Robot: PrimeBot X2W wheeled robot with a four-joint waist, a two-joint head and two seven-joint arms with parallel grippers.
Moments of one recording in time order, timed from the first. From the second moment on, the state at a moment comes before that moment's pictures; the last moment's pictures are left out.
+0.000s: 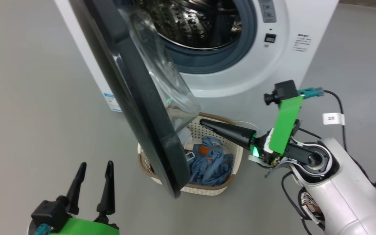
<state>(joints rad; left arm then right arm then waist) -0.11 0.07 -0.12 0.26 -0.37 -0.13 -0.26 -0.56 -0.11 0.35 0.27 1.59 0.12 0.74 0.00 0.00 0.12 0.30</state>
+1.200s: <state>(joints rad) 0.01 0.10 0.00 0.23 -0.37 -0.13 -0.26 -0.23 -0.37 0.36 0.17 1.46 0.12 0.16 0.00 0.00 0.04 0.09</state>
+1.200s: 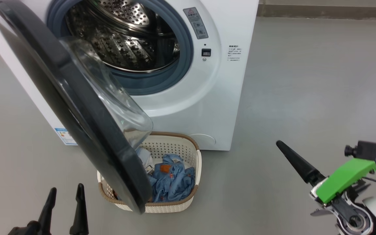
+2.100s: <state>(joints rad) 0.03 0.09 0.03 0.21 -0.37 -0.13 -0.26 -0.07 -0.43 0.27 0.23 1.06 0.12 -0.25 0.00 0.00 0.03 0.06</state>
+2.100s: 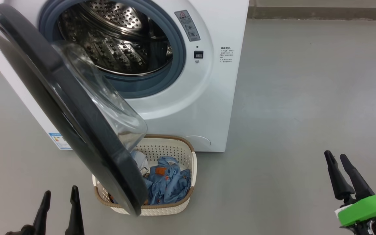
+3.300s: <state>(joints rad) 0.03 0.08 0.03 0.21 -0.37 -0.13 -0.26 0.03 -0.26 0.16 0.18 0.61 0.12 -0.25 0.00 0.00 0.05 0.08</state>
